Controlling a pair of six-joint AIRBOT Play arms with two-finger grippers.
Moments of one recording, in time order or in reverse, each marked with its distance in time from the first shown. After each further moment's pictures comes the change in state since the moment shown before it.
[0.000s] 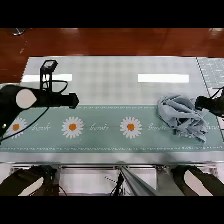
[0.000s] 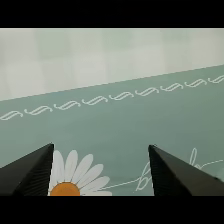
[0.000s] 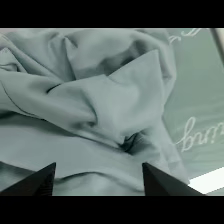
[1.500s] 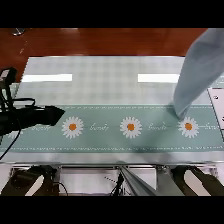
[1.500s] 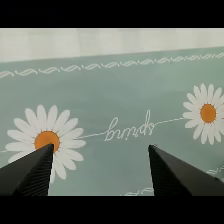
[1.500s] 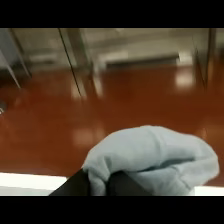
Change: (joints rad) left arm 0.123 0.447 -0.079 -0.160 -0.260 0.066; right arm -0.061 0.053 1.096 0.744 0.096 -0.371
